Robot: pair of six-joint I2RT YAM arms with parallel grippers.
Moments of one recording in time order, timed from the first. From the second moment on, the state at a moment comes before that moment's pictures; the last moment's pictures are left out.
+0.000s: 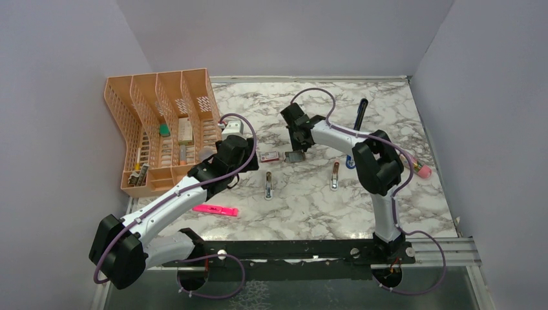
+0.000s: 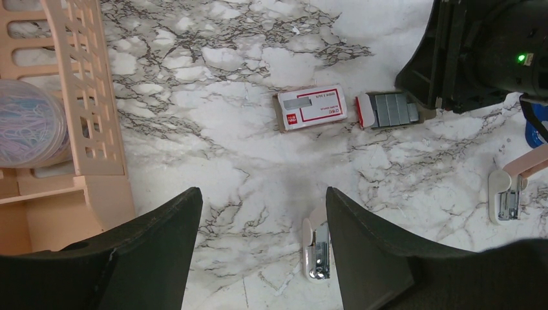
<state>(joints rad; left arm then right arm) -0.67 1.11 0.76 -0.29 -0.36 -0.54 0.64 2.09 1.55 -0.53 0.29 0.35</state>
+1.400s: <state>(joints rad) -0.67 1.10 0.76 -0.29 -0.36 -0.54 0.72 1.98 1.43 -0.49 0.11 0.29</state>
